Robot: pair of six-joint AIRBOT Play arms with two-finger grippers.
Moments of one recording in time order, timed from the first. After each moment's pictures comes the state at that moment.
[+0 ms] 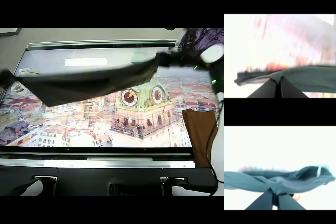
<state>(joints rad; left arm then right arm) 0.35 -1.12 1.41 1.02 -0.96 -1.44 -0.01 -1.49 1.82 -0.98 1.00 1.32</state>
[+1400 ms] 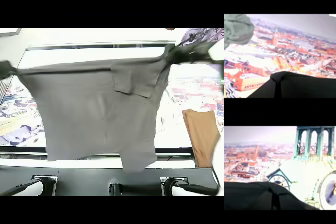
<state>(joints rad) 0.24 -1.32 1.51 1.36 -0.98 -1.55 0.02 -1.50 1.76 -1.24 1.02 1.55</state>
